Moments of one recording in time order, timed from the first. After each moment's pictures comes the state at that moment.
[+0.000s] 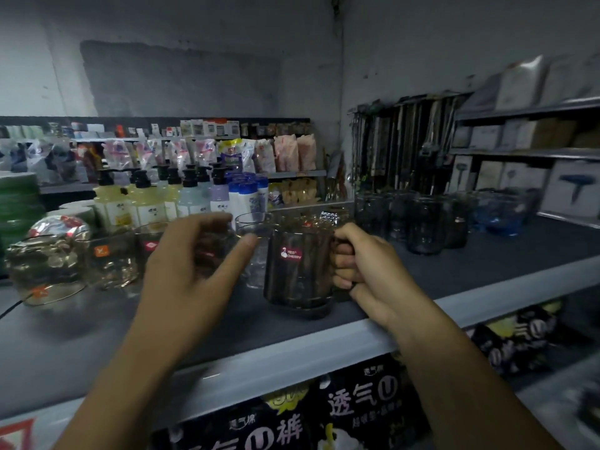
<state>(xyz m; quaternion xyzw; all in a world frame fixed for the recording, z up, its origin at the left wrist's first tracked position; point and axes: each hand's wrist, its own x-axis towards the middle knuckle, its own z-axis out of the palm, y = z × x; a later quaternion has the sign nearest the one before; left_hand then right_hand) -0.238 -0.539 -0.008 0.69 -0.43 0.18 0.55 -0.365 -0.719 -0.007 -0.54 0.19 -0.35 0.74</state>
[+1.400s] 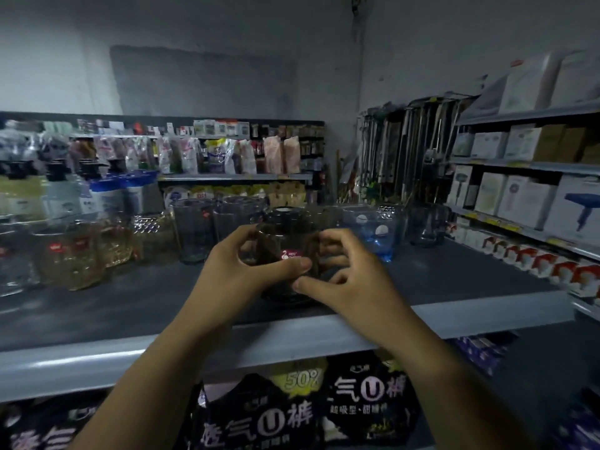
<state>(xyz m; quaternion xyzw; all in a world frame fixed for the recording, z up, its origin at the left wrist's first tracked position) -0.482 -0.898 -0.020 0.66 -0.38 -0.08 0.64 -0.591 -1.045 -0.034 -0.83 0.07 -0.34 0.44</state>
